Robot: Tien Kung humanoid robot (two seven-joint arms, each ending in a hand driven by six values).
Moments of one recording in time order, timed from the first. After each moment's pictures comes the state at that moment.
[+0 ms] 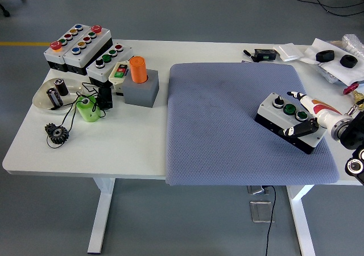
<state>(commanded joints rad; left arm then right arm) -0.13 0.12 -0.34 -0.18 0.16 0.29 0.00 0.55 -0.47 0.88 1.33 -1.65 0.02 -0.48</state>
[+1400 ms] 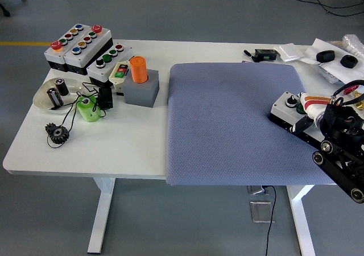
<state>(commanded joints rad) -0.13 0.12 -0.34 -0.18 0.13 0.29 -0.01 0.70 -0.35 0.75 1.07 -1.99 0.03 -0.59</state>
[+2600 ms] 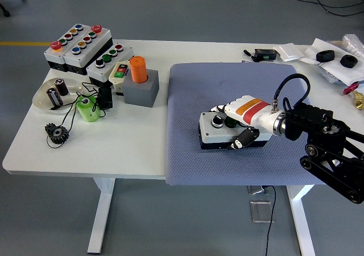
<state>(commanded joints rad) -0.13 0.12 -0.37 -0.18 0.19 0.29 0.01 0.82 -0.36 0.51 1.16 -2.01 0.08 0.06</state>
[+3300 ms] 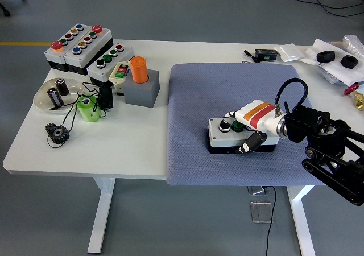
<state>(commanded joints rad) -0.13 0.12 -0.39 -0.18 0.19 0.29 0.01 0.80 -0.37 0.53 1.15 -2.13 0.19 0.00</state>
